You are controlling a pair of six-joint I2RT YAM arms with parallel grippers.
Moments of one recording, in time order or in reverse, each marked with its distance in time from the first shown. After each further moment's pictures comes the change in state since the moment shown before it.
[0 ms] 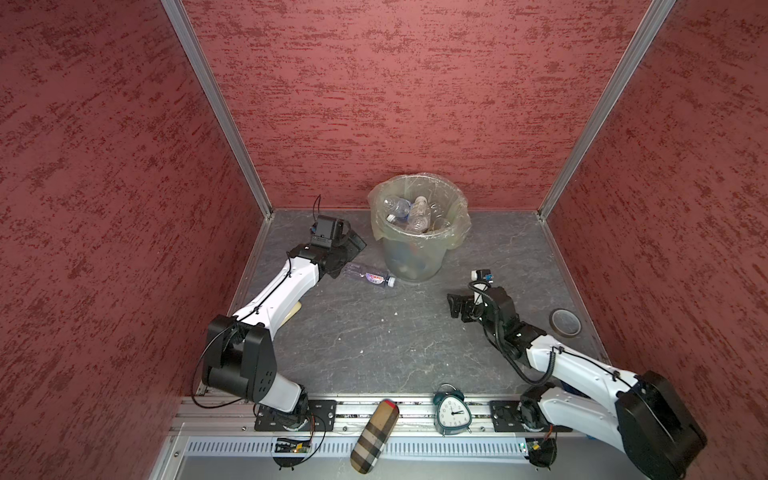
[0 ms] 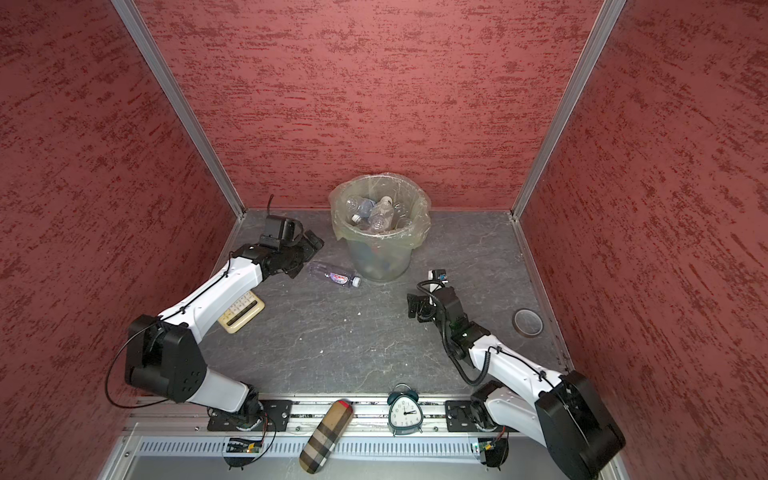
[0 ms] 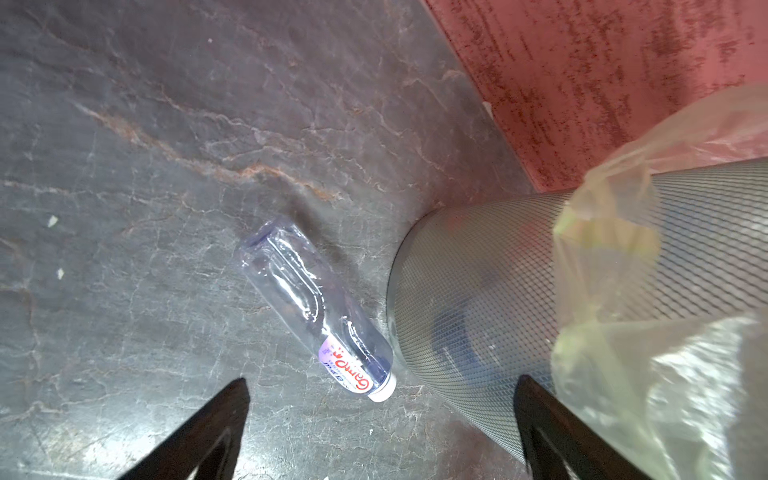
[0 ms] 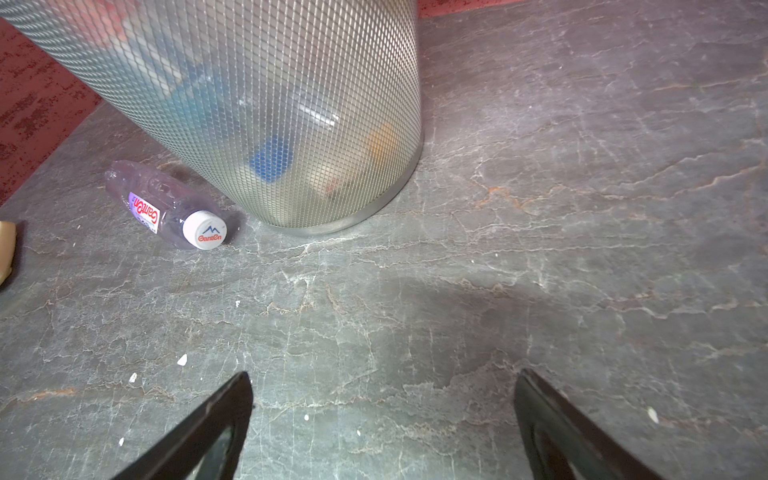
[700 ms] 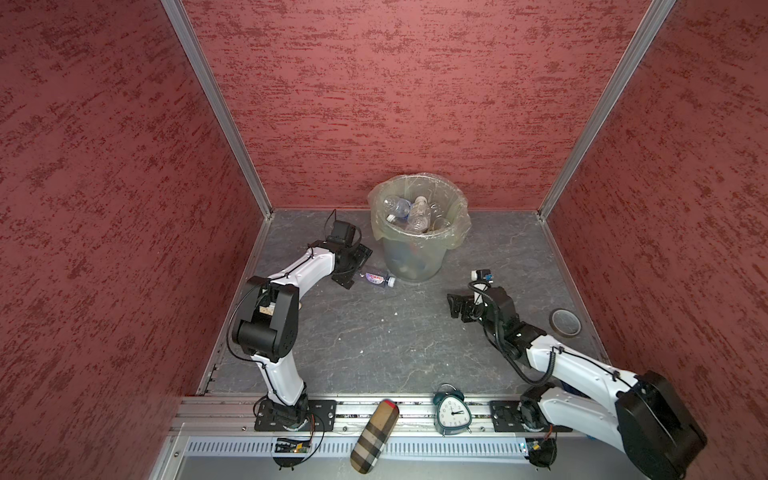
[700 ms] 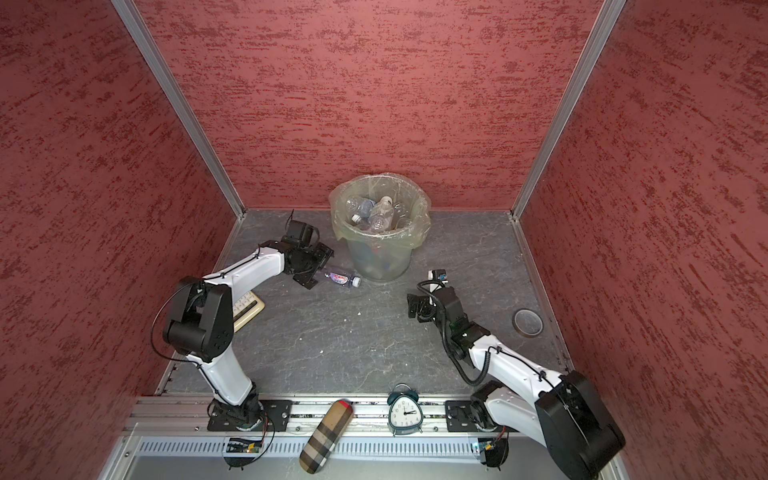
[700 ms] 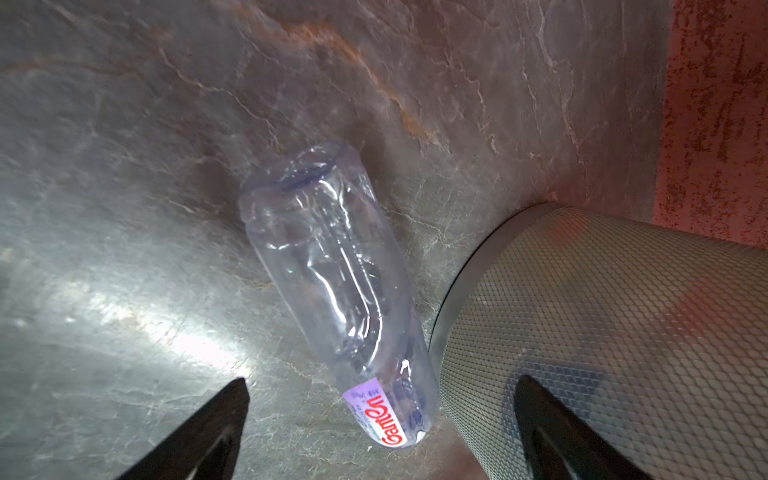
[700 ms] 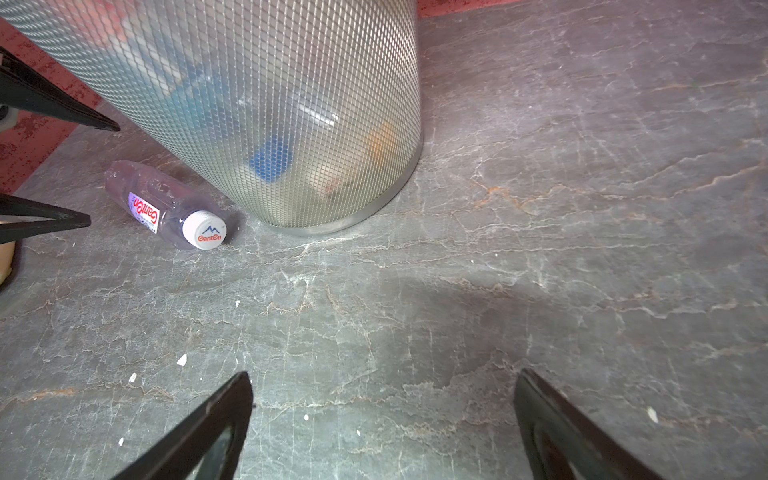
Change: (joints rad) left arm -0.002 0.265 0.068 -0.013 0.120 -0.222; right arm 0.000 0.000 0.000 0.000 0.000 0.000
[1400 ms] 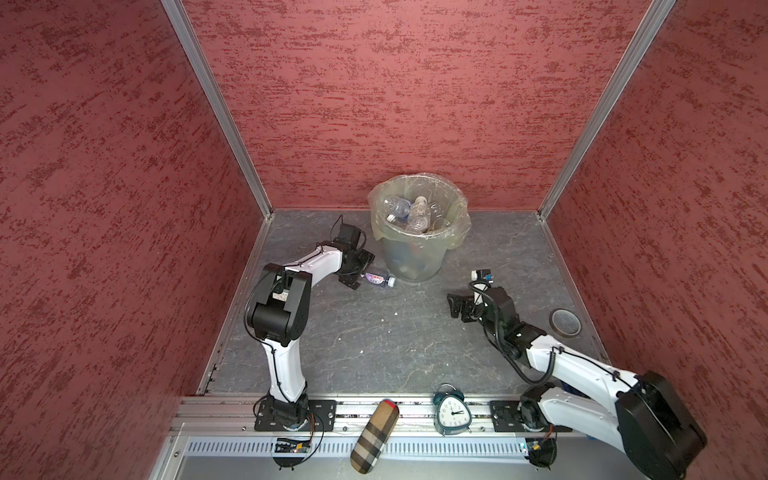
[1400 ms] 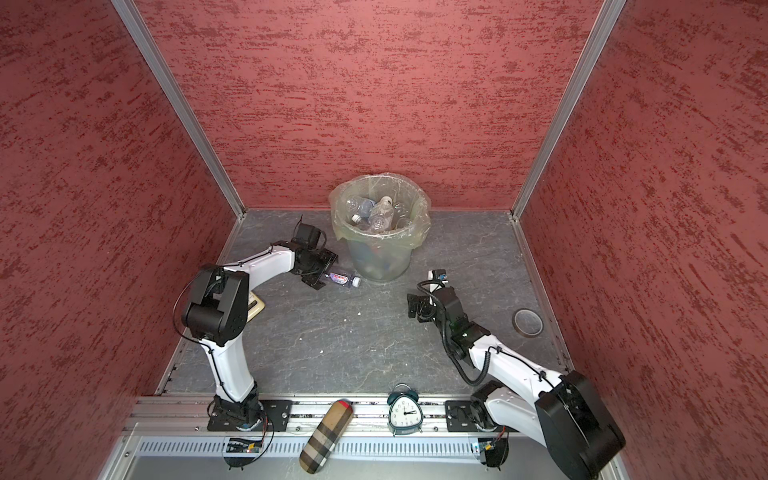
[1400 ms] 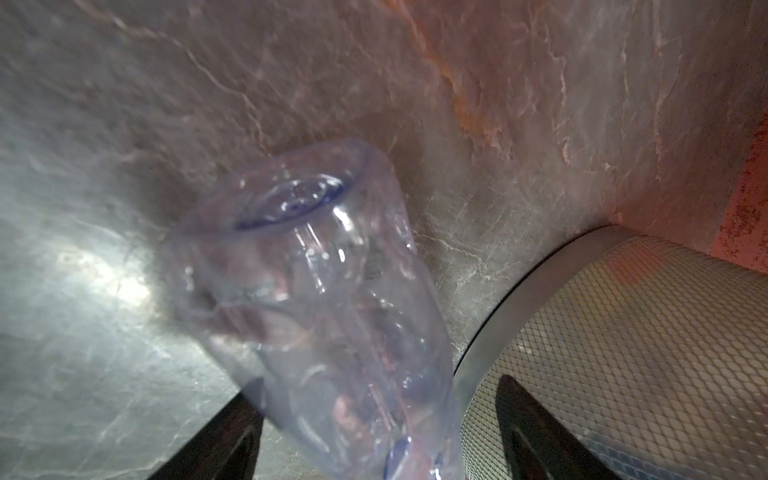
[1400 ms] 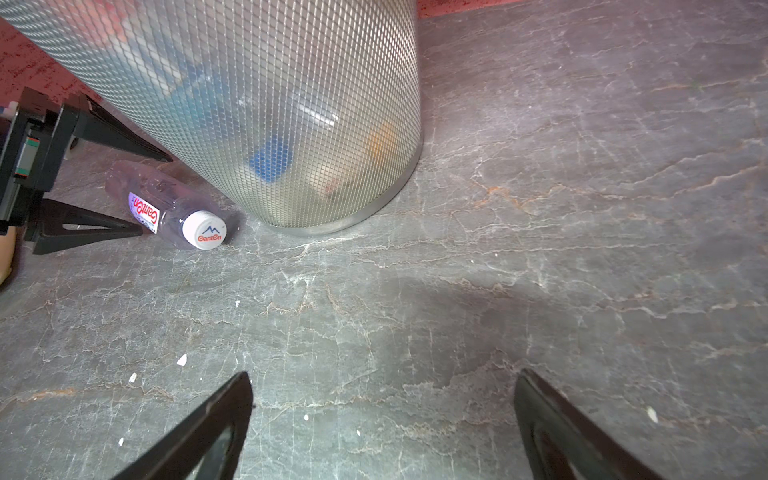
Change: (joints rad) left arm -0.011 0.130 0.035 0.025 0.026 -0.045; right arm 0.000 0.000 0.000 0.000 0.000 0.000
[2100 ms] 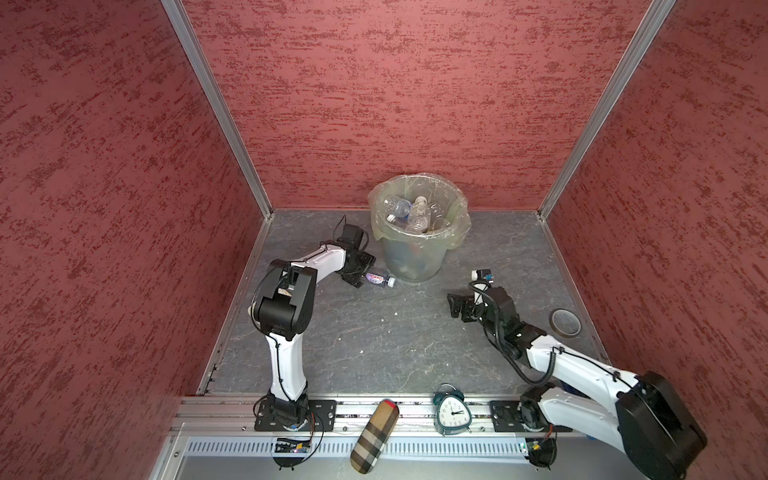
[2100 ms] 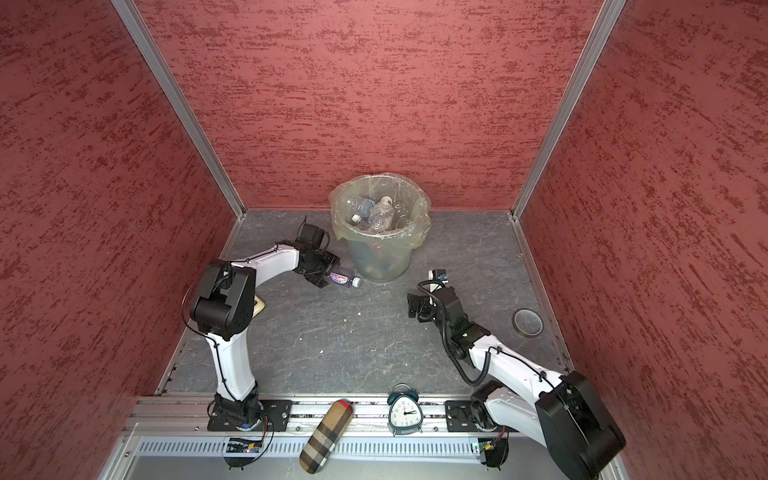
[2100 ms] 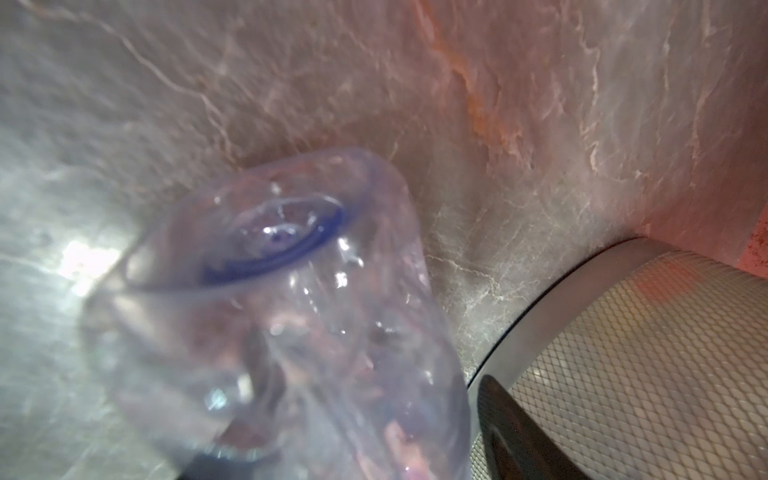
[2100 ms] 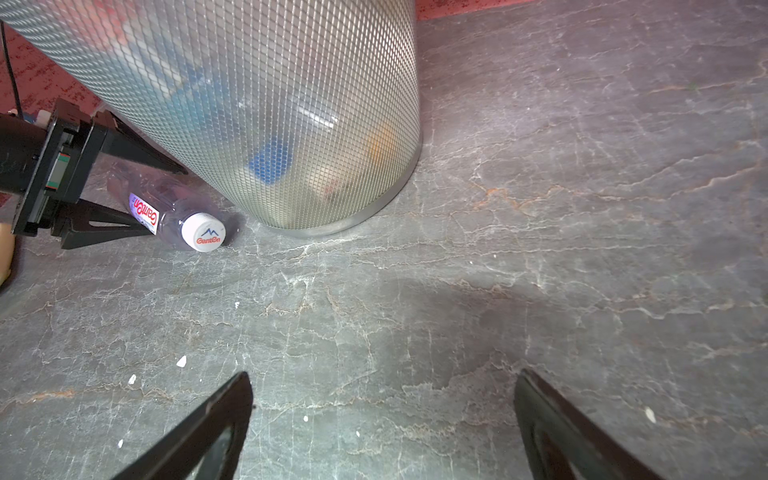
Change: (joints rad) left arm -0.005 0.056 0.037 -0.004 -0.001 0.000; right arm 0.000 -0.002 0.000 0.000 0.004 0.000
